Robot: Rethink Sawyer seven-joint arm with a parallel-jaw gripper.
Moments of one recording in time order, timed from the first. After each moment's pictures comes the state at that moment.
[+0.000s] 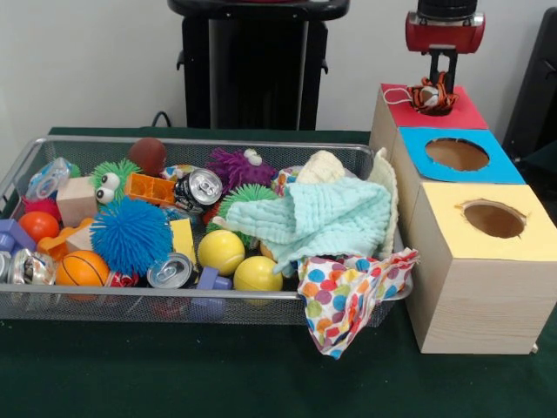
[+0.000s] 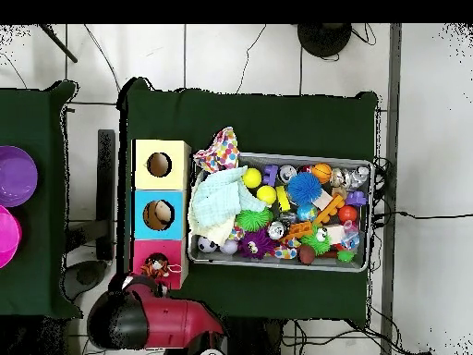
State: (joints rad) arm 0.04 -0.87 0.12 2.30 0.26 0.11 1.92
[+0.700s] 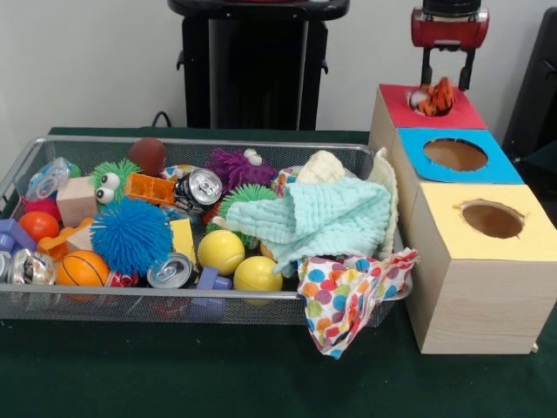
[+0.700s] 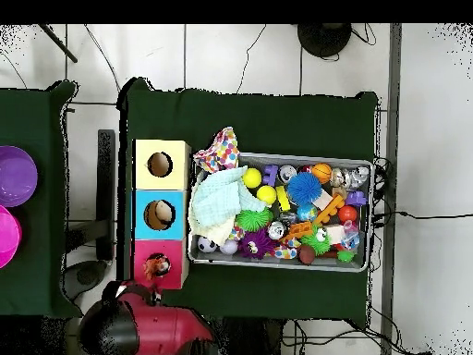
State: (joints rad) arm 0.13 -0.87 0.08 2.31 0.26 0.11 1.92
